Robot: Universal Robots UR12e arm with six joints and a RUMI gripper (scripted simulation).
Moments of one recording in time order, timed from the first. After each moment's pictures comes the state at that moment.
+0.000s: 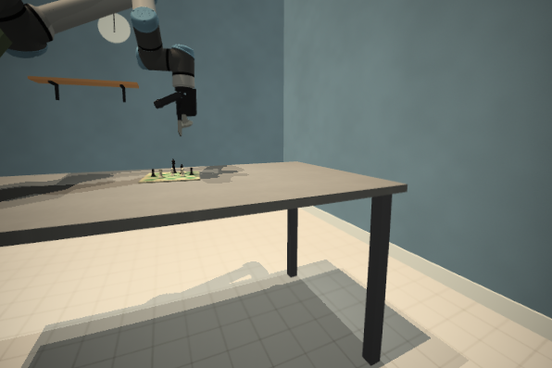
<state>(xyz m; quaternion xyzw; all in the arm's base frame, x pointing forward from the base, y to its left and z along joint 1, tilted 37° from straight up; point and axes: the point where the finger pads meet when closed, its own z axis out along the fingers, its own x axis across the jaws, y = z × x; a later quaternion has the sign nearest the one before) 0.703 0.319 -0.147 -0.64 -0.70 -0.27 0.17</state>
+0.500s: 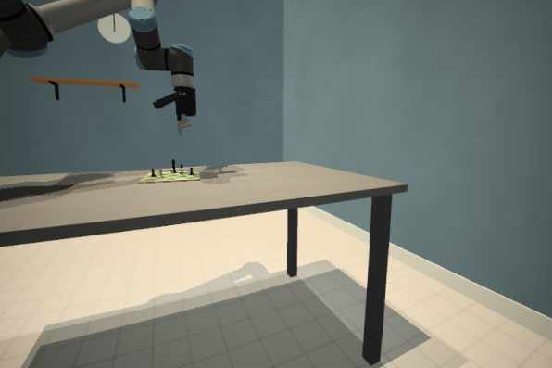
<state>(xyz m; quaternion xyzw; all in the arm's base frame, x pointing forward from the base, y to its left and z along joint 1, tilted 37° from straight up) 0.704 0.318 -0.149 -0.64 -0.69 -0.27 0.16</state>
